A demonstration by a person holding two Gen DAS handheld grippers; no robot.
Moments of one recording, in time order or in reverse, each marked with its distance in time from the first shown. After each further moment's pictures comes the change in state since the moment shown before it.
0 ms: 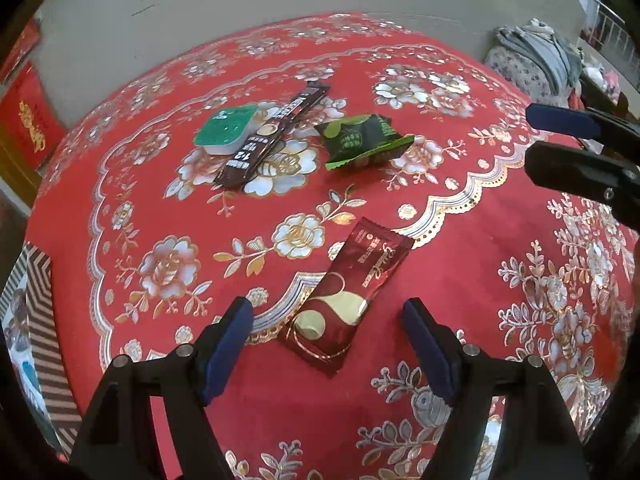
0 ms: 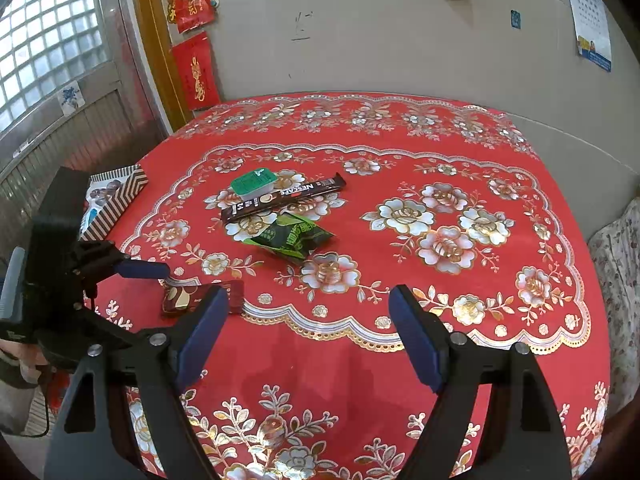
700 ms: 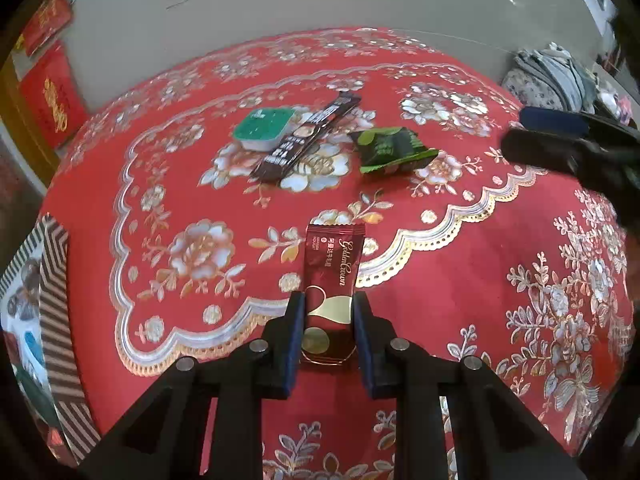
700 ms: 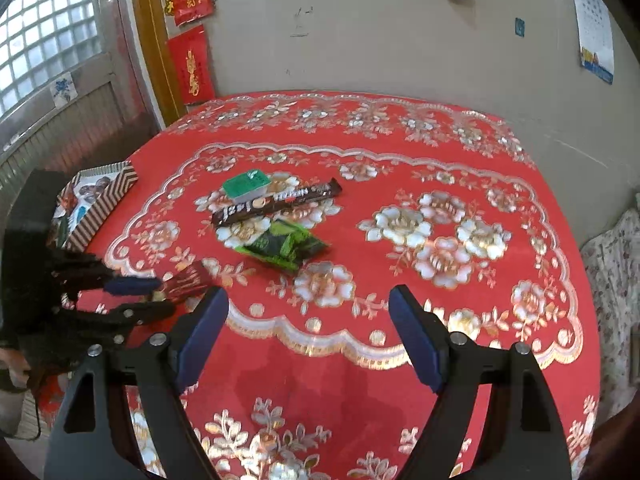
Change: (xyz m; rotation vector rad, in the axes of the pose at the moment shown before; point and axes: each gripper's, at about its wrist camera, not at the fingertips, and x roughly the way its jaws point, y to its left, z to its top) left arm -0.014 0.016 -0.015 -0.096 -0.049 0.040; right arm 0.013 0.005 0.018 -0.013 0.014 -0.041
